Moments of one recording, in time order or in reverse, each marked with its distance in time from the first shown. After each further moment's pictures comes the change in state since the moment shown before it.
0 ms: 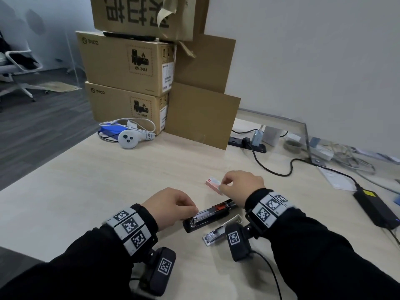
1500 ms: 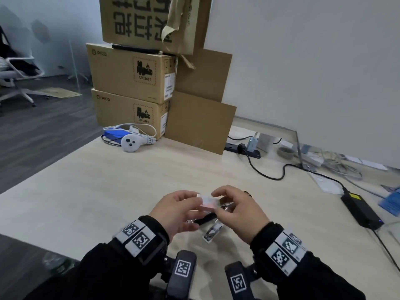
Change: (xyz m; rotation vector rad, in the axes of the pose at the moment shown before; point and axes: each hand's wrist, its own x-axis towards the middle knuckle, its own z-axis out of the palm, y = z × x) left_hand -0.043 0.033 0.025 -0.968 0.050 -0.158; right_hand -0.084 0.002 0.021 0.656 0.172 -0.345
